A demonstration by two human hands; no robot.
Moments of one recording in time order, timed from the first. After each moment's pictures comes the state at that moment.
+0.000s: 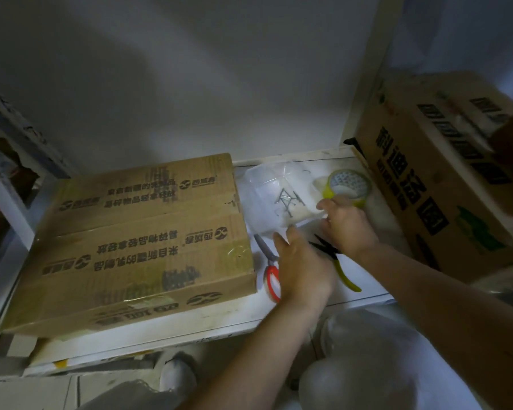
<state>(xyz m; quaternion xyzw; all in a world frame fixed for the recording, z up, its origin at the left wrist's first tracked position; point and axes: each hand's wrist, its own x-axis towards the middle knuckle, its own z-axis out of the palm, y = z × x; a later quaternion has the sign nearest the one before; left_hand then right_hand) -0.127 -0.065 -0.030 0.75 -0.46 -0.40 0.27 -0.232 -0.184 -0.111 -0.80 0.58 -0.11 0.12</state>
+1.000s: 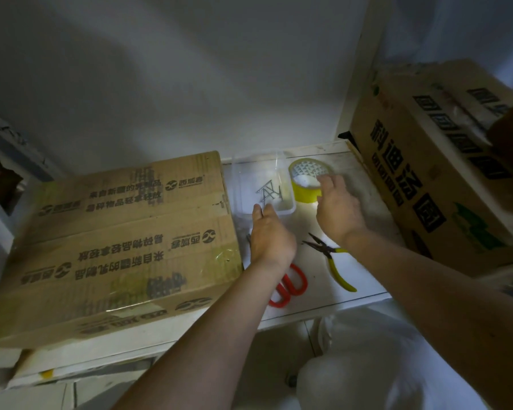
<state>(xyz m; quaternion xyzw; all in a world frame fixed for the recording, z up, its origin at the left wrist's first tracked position) -0.095 -0.122 -0.059 0.77 -0.50 -0.35 0.20 -0.219 -0.201 -0.103 -0.74 0.65 -0.14 0.10</state>
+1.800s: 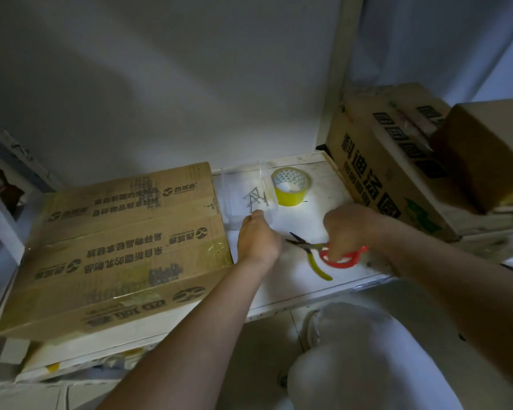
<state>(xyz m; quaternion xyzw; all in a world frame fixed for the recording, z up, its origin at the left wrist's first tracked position) -0.099 -0.090 -0.023 0.76 -0.52 -0.34 0.20 -0.256 -0.140 0.006 -0.80 0.51 0.28 0.12</state>
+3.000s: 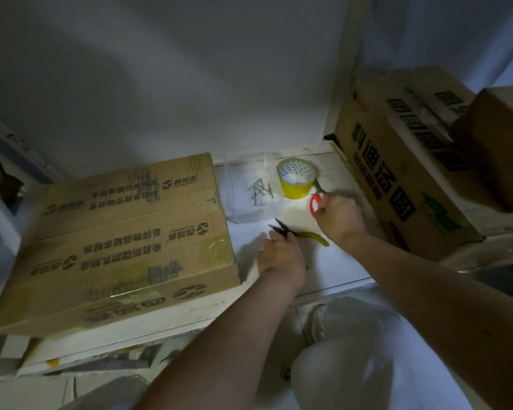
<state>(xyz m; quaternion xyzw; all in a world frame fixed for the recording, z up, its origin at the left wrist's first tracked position) -0.131 -0.089 -0.071 0.71 -0.66 -0.22 -0.12 -0.243 -0.169 -0.085 -0.69 0.71 -0.12 0.13</state>
